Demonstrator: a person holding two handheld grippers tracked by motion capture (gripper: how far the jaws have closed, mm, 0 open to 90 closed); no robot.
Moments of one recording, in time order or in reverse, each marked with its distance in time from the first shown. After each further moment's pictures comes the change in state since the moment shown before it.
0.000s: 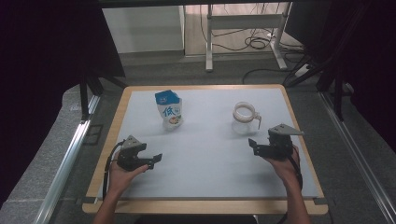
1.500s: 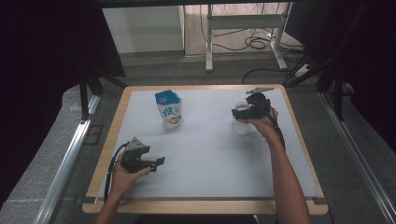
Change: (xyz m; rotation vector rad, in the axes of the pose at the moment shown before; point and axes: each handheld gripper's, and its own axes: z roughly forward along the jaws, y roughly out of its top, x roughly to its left) left arm -0.006 -0.004 0.008 0.032 -0.024 0.008; right arm -0.023 0.091 0.115 0.136 0.033 -0.035
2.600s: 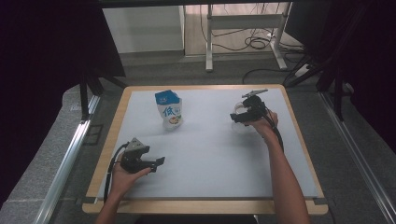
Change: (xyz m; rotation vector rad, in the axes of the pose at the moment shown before) left arm 0.000 -0.001 0.000 -0.006 0.011 0.012; right arm -0.001 -0.009 0.020 0.085 0.033 -0.051
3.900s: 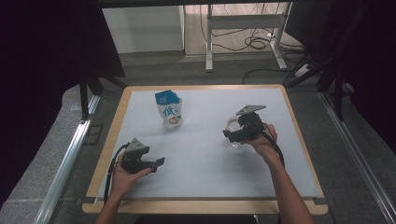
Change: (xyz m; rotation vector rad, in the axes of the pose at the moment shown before) left arm 0.000 -0.002 0.002 0.010 0.008 -0.004; right arm 0.069 -0.025 -0.058 -0.059 0.099 -0.112
